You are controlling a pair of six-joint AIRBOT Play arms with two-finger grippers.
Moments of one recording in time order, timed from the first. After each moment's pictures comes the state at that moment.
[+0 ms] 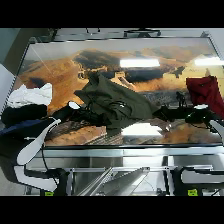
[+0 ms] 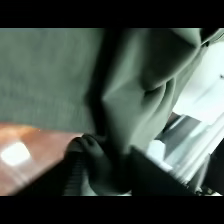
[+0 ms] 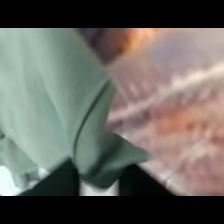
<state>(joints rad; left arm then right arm) -0.32 -1.63 0.91 0.53 -1.03 -1.11 -0.26 -1.51 0.73 -0.47 1.02 0.89</state>
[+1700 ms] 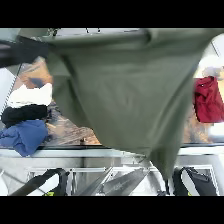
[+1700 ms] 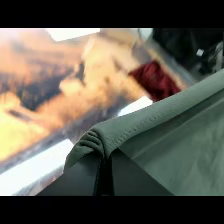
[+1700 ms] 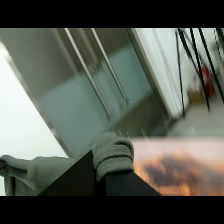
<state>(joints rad) 0.09 -1.22 1.66 0.59 -1.34 -1.10 -0.27 -0.82 1.17 -0.16 0.90 0.90</state>
